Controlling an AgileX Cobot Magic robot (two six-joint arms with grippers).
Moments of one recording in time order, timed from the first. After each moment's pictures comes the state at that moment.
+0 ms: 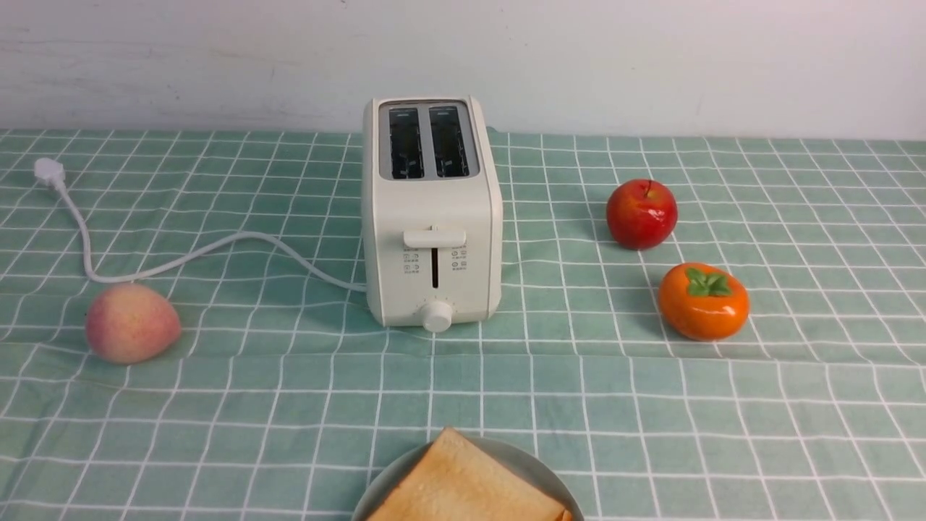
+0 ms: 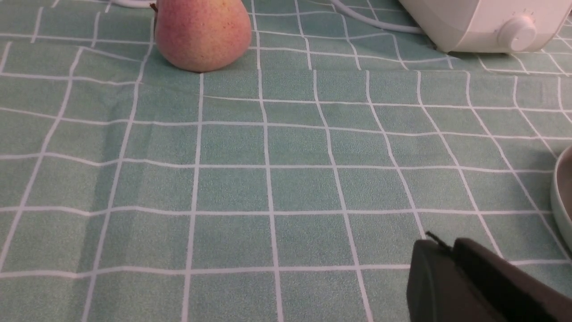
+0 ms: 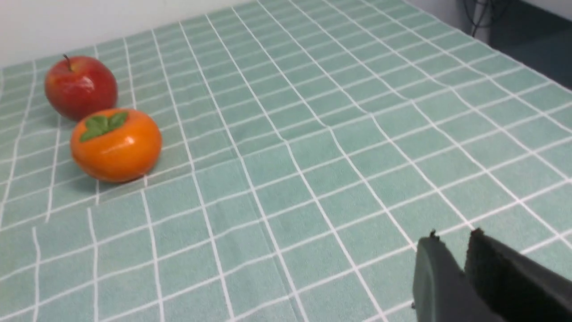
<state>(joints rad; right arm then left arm) -0.14 -0.01 -0.18 -0.21 0.61 0.38 -0.16 -0.01 0.03 -0.05 0.41 -0.17</state>
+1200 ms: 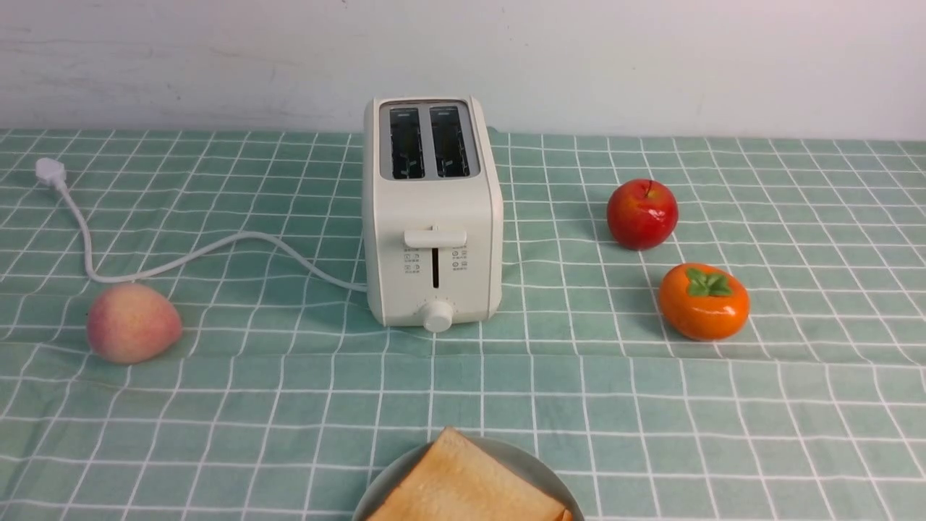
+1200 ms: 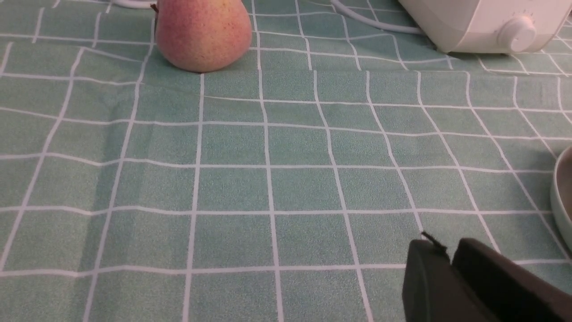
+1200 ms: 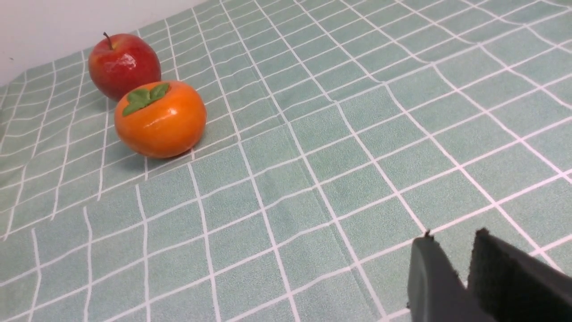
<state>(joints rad) -0.14 -0.01 0.01 -0.07 0.39 0.38 -0.16 -0.01 0.03 -0.05 0.41 -0.17</state>
